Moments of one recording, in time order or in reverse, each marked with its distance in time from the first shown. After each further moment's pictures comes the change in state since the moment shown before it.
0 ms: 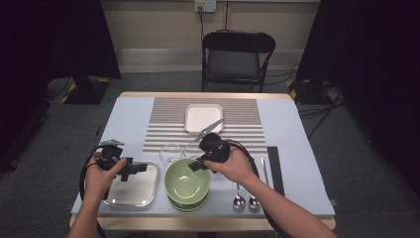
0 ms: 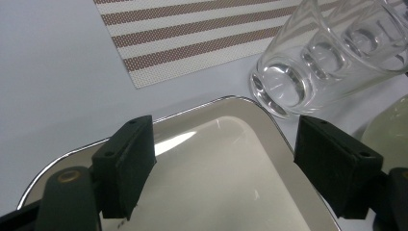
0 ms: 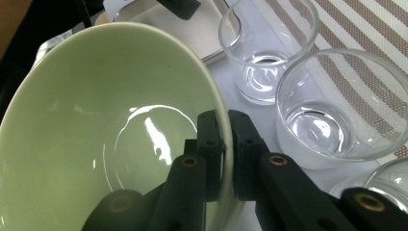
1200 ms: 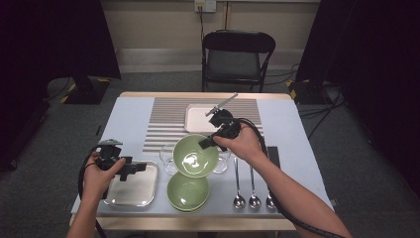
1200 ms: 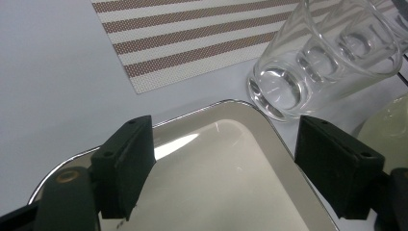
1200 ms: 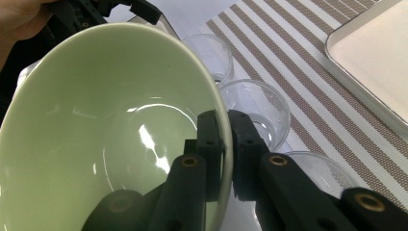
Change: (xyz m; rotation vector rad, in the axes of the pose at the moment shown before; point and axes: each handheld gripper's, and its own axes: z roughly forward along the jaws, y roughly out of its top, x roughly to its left) left arm 0.002 0.000 -0.005 -0.020 -0.010 0.012; right arm -0.034 0.026 -0.043 -0.015 -0.083 0.100
